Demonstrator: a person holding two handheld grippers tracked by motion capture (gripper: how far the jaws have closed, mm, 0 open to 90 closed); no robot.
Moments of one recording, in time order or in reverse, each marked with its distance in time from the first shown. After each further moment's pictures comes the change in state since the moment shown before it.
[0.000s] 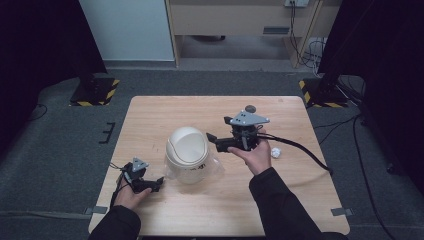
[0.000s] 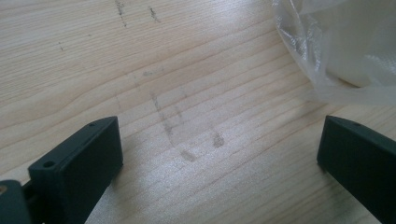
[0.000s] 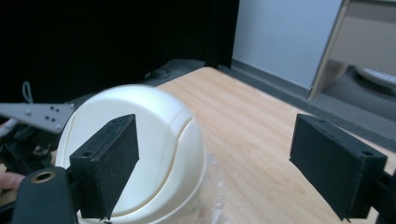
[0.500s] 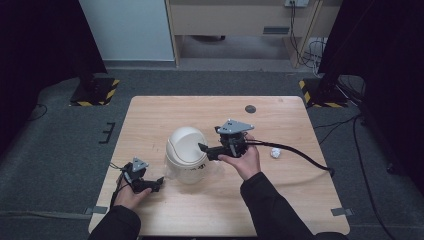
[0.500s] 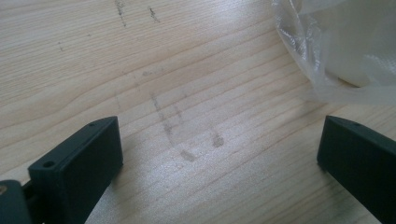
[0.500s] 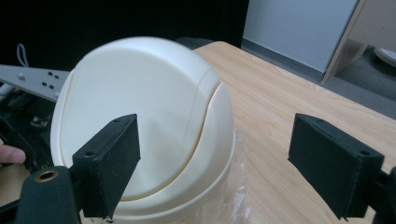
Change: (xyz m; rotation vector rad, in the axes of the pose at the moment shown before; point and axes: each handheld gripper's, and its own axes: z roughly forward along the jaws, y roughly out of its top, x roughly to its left) left arm 0.000 0.000 0.000 0.000 -0.001 0.001; right arm 0.016 -0.022 0.027 0.083 0.028 -0.021
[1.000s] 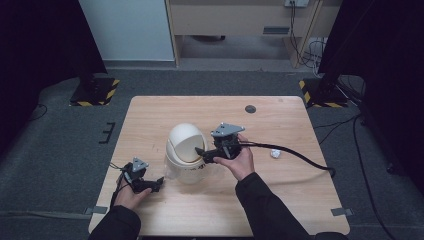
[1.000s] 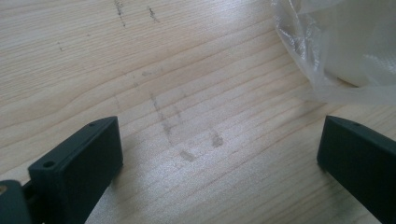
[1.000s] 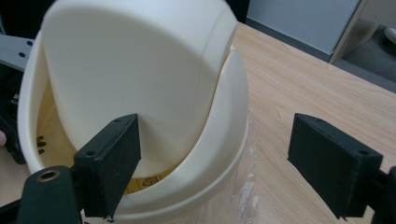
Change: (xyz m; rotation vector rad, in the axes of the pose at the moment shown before) left arm 0.000 0.000 0.000 0.000 0.000 0.000; right arm 0.002 -0.011 0.022 0.082 0.004 -0.010
